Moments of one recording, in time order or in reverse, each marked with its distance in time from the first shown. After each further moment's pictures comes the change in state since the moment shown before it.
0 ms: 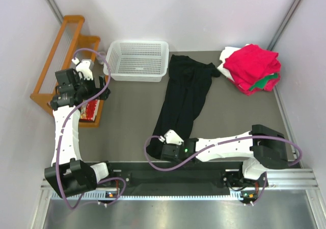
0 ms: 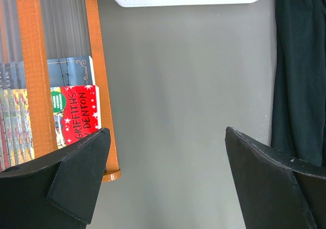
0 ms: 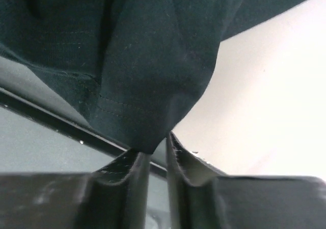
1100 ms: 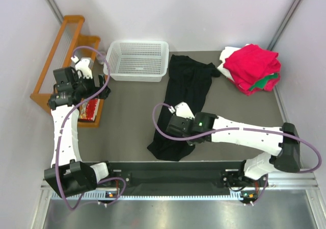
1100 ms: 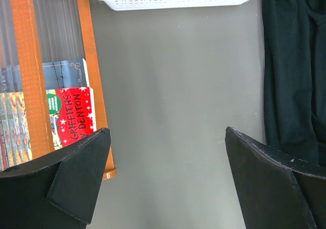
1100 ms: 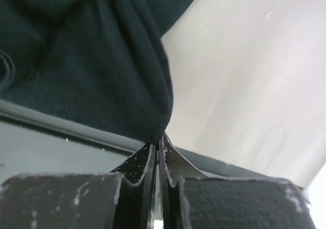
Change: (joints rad) left arm 0.000 0.001 0.049 -0.051 0.031 0.000; right arm -0.178 -0.122 0.333 -0.380 0.092 0.048
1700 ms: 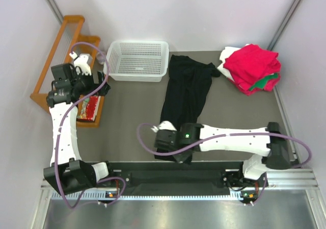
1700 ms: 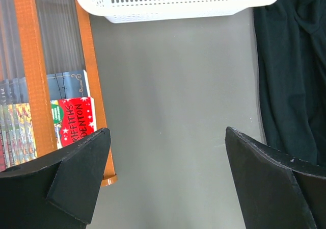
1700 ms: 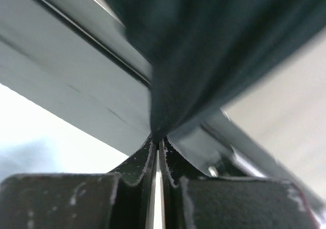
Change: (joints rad) left arm 0.000 0.024 0.062 -0.017 0.023 0.000; right arm 0.158 0.066 0.018 0.010 -0.304 -0.003
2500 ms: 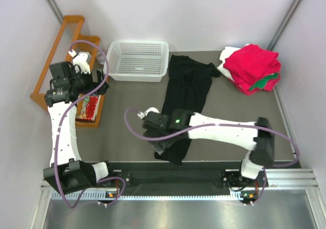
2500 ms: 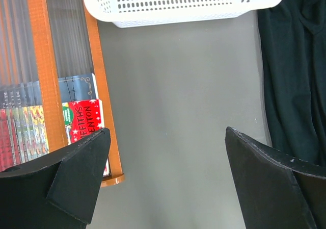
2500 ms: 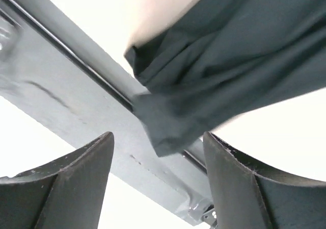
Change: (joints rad) left arm 0.000 0.008 0.047 -0.028 -0.017 0.026; right arm -0.096 0.224 0.240 0.122 -0.066 -0.171
